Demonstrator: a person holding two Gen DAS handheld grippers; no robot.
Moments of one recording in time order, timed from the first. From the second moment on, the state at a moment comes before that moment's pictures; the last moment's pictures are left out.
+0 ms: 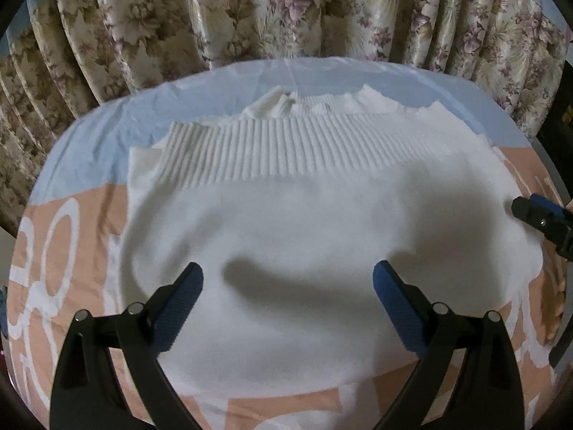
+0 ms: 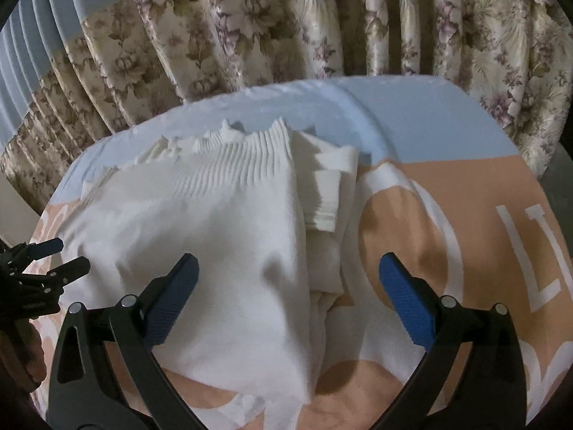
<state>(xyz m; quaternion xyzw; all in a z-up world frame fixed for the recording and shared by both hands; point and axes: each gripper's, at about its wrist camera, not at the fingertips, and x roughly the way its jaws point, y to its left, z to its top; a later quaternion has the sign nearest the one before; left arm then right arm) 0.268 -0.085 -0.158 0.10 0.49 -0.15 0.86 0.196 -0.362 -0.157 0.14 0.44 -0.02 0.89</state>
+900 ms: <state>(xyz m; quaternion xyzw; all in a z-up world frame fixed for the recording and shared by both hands) 0.293 -0.095 -0.176 0.12 0.48 -0.14 0.86 0.209 -0.360 -0.174 0.15 0.49 0.05 0.86</state>
